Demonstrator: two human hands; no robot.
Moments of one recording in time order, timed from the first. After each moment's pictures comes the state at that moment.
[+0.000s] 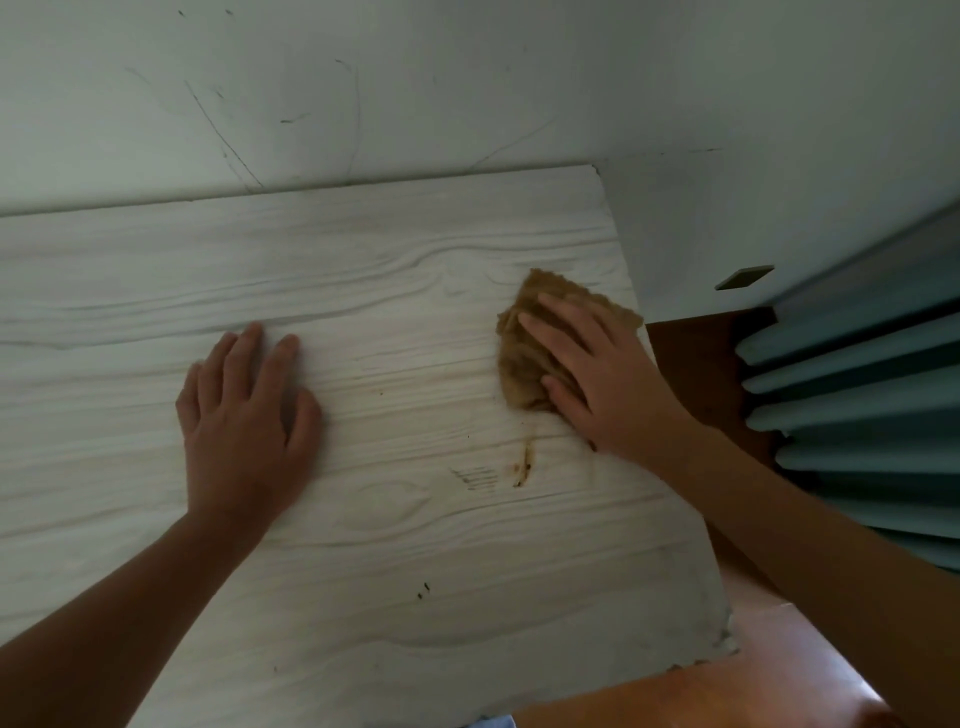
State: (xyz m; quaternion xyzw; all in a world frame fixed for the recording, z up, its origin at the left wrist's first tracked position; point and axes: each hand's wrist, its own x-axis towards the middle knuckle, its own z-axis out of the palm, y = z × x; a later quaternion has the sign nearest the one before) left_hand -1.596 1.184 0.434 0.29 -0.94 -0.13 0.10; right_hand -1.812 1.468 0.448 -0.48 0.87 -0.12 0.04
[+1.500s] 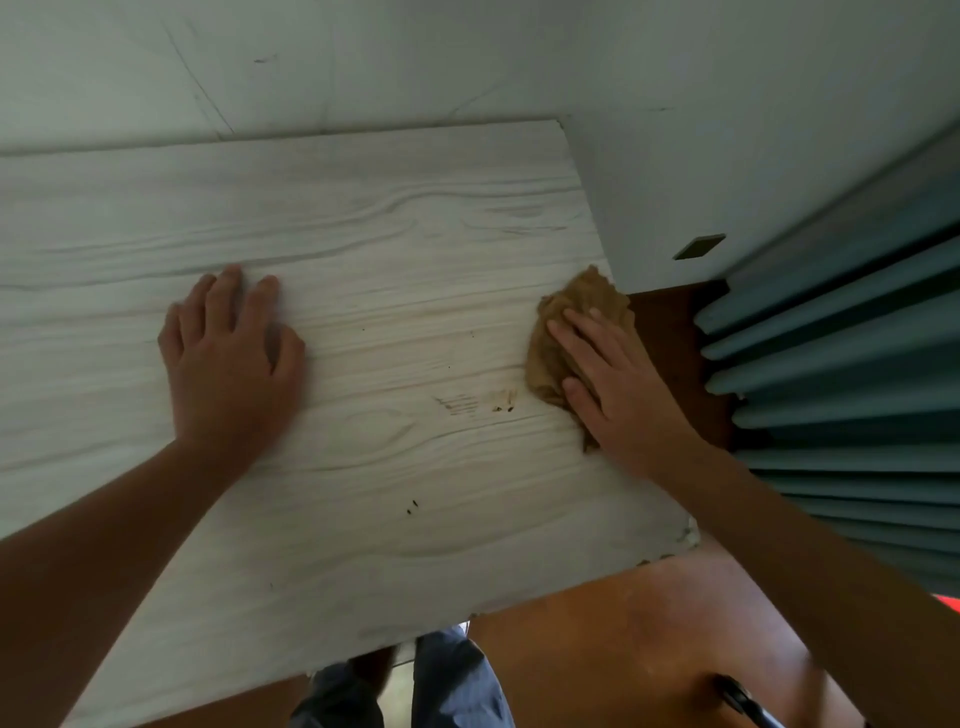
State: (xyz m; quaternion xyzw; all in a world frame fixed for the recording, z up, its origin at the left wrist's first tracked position) left_hand -1.593 1.183 0.431 0.28 -0.94 -0.13 0.11; right_hand -1.746 1.532 0.450 -0.39 0.91 -0.13 0.10
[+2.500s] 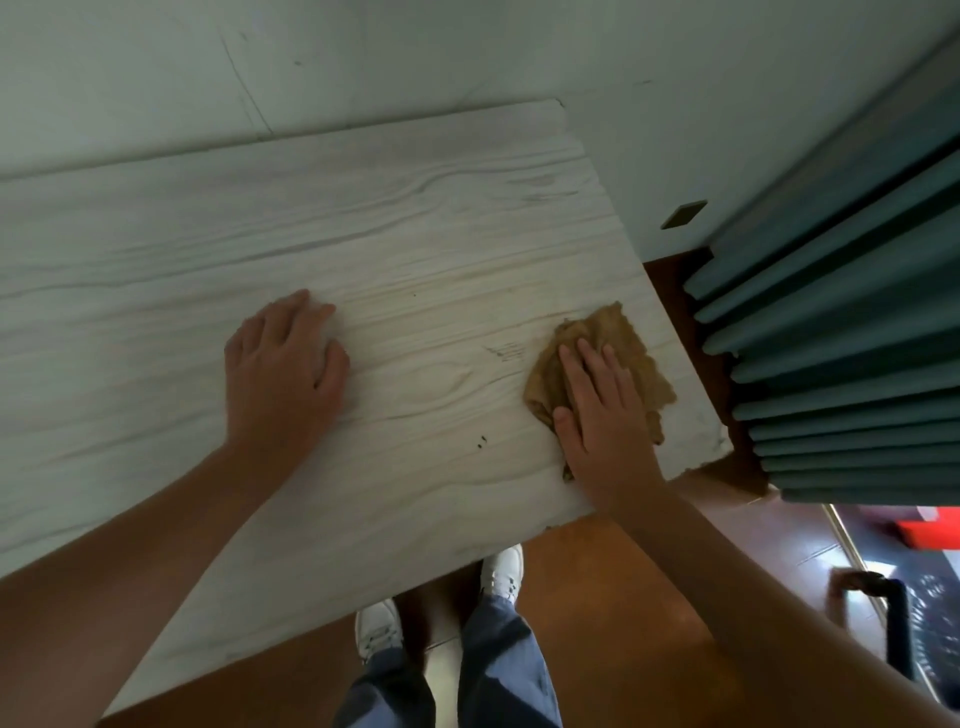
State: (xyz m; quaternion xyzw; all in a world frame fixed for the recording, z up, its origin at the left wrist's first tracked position) left_hand -1.540 1.172 0.447 0.18 -0.95 -0.21 0.12; right_hand -1.602 1.495 0.434 -0.22 0.96 -0.15 0.04
